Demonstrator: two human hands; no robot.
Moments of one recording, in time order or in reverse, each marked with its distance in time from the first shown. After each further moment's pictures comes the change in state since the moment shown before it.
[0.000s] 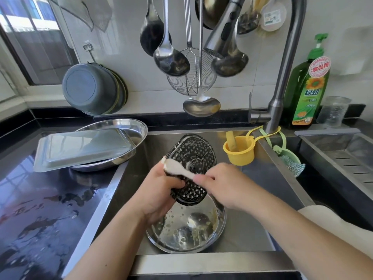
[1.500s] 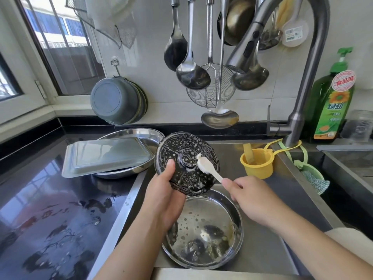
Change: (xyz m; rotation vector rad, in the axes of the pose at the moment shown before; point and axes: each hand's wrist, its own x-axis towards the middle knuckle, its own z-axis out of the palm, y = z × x) left_hand 0.006 0.018 -0.006 -0.420 0.340 0.028; right_hand 0.004 0.011 0.002 0.115 0.150 0.089
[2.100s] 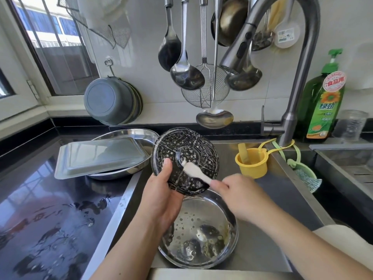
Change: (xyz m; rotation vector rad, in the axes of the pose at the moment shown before) left_hand -0.005 -0.004 0.005 0.014 -0.064 0.083; right_hand 0.000 -0.011 0.007 -0.159 -0.036 -0.028
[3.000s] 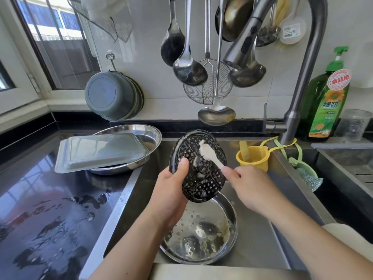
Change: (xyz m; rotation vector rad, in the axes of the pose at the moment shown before) left_hand -0.006 -0.011 0.000 0.308 -0.080 0.024; right_hand 0.008 0.010 -0.012 0.098 0.095 0.034
